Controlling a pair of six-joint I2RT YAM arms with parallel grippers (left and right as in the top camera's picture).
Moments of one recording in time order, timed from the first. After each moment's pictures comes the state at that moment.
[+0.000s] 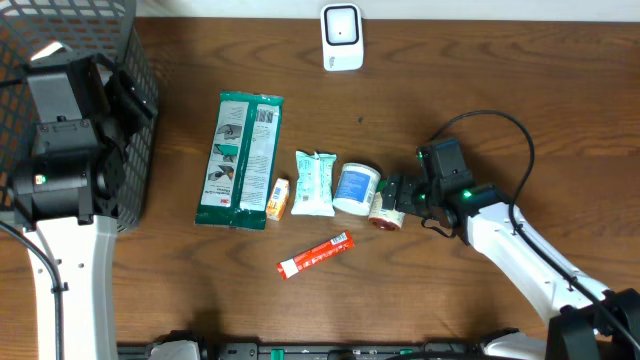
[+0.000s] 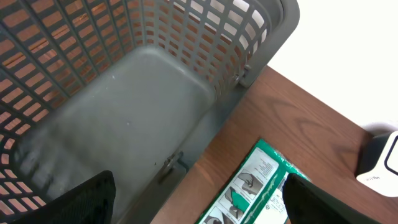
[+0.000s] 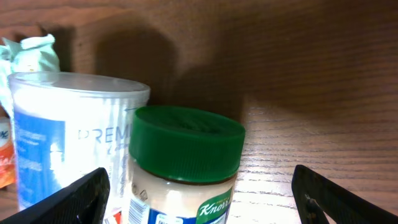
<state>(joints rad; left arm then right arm) 0.12 1.27 1.47 -0.90 -0.24 -0.44 0.35 1.46 0.80 -0.46 -0.11 0.57</state>
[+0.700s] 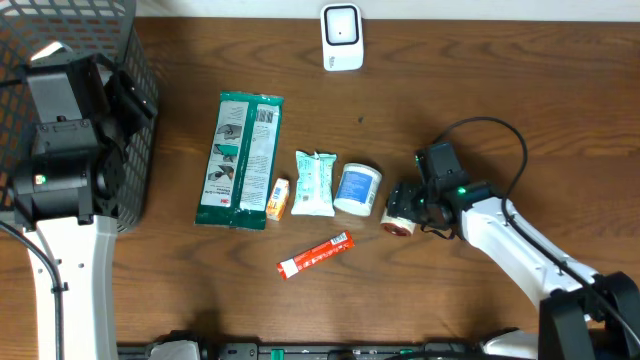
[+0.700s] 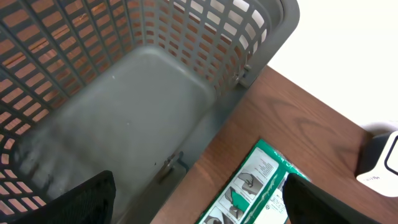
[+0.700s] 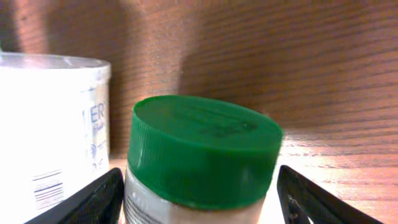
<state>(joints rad) 0.12 1.27 1.47 -0.90 -0.24 -0.44 0.34 1.51 0.80 -0.51 -0.11 0.60</state>
